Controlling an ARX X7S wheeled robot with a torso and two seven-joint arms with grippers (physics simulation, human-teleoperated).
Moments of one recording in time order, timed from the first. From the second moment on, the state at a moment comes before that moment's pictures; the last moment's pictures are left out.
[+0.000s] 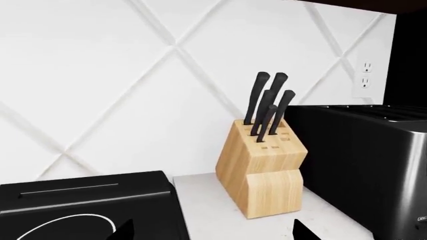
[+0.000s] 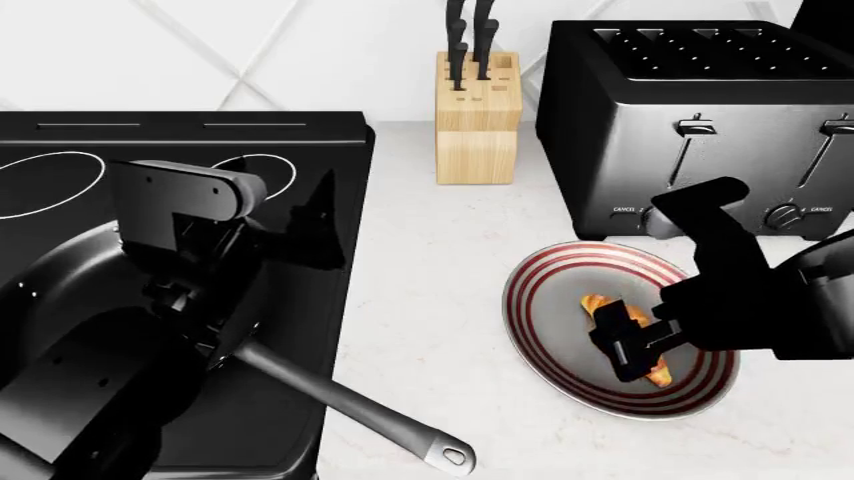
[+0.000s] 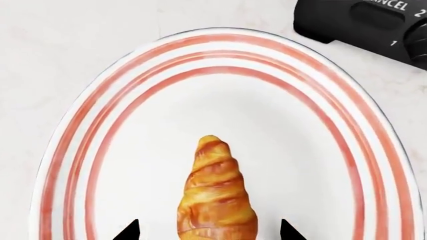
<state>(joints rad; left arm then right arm) -0.58 -0.37 0.08 0.45 -0.65 -0.77 -0.12 1.33 0.87 -0.81 0.12 1.70 1.46 0.41</state>
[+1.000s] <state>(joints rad) -0.59 -0.38 0.08 0.44 -0.66 -0.75 -0.12 1.41 0.88 -0.88 0.10 1.78 1.46 0.50</state>
